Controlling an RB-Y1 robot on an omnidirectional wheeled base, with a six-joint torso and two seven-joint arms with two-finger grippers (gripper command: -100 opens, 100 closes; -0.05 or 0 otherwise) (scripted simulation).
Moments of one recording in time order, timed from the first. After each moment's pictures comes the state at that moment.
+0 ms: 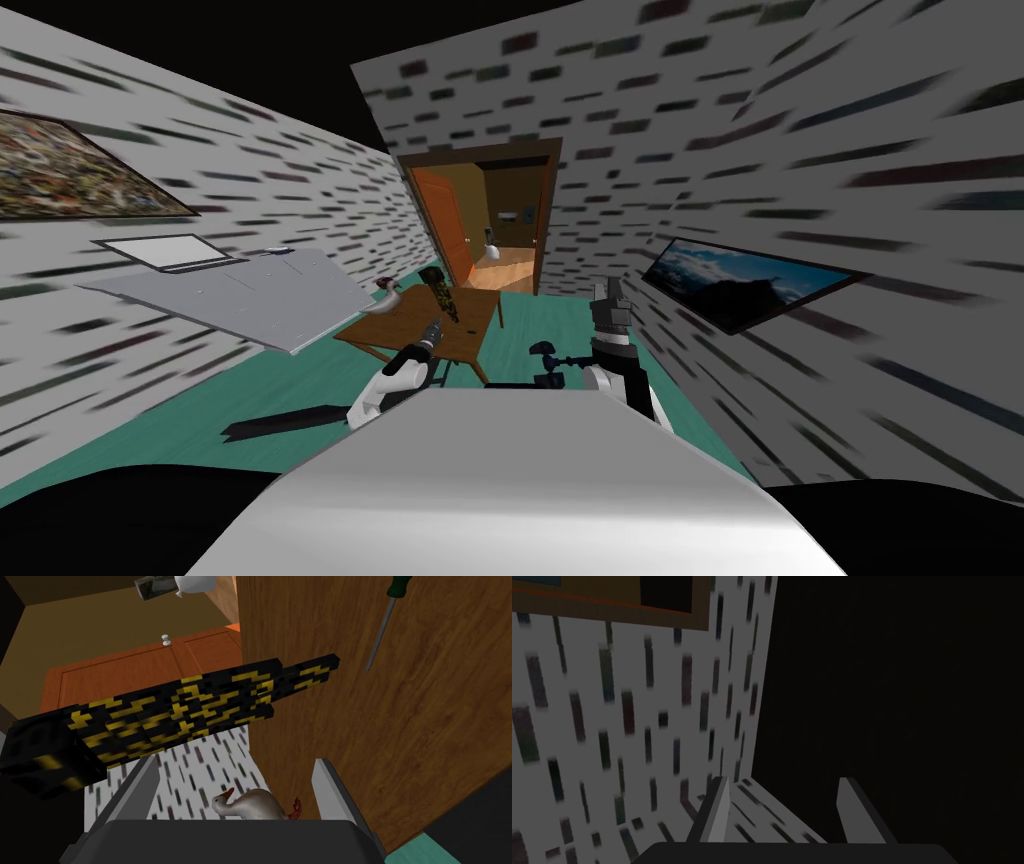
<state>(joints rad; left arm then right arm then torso) 0.38 0.34 0.14 -1.88 0.28 0.37 -0.11 0.50 -0.03 0.02 -2.30 -0.06 -0.45 0.14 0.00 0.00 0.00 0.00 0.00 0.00</state>
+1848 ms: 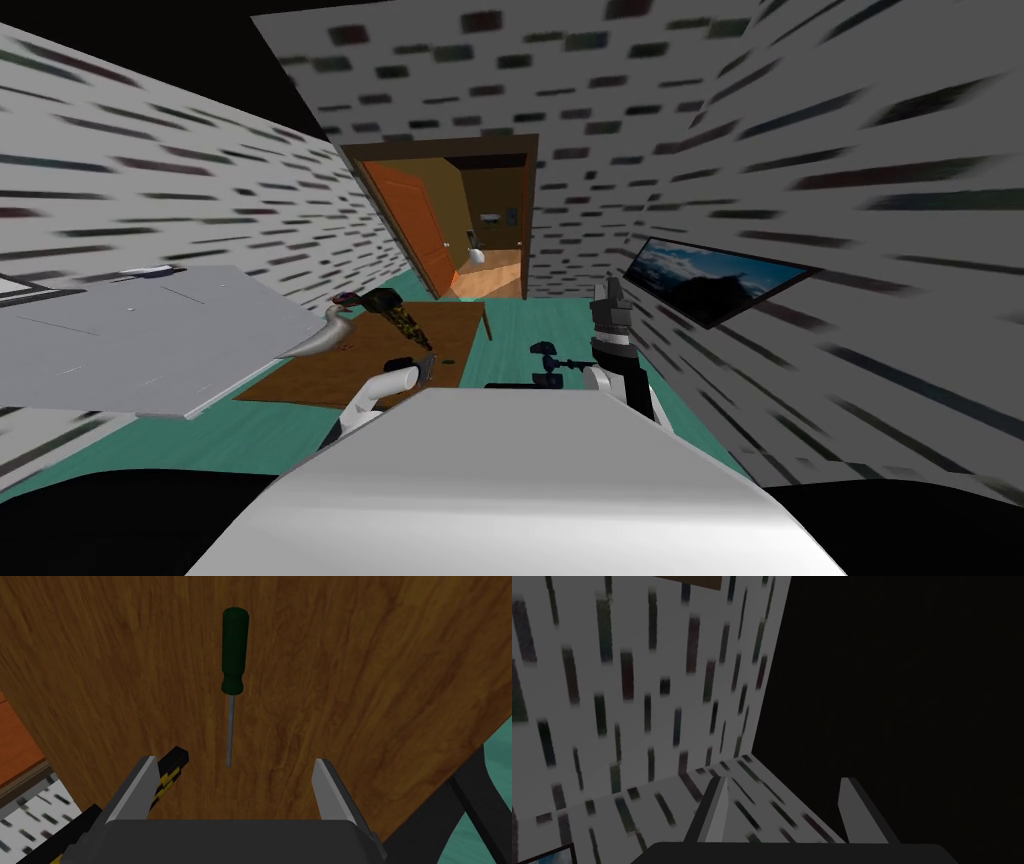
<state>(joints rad) 0.33 0.41 0.20 -1.60 0.41 0.89 -0.18 0.51 -0.03 0.02 -2.30 -0.06 -0.45 0.14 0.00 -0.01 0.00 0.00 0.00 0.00</state>
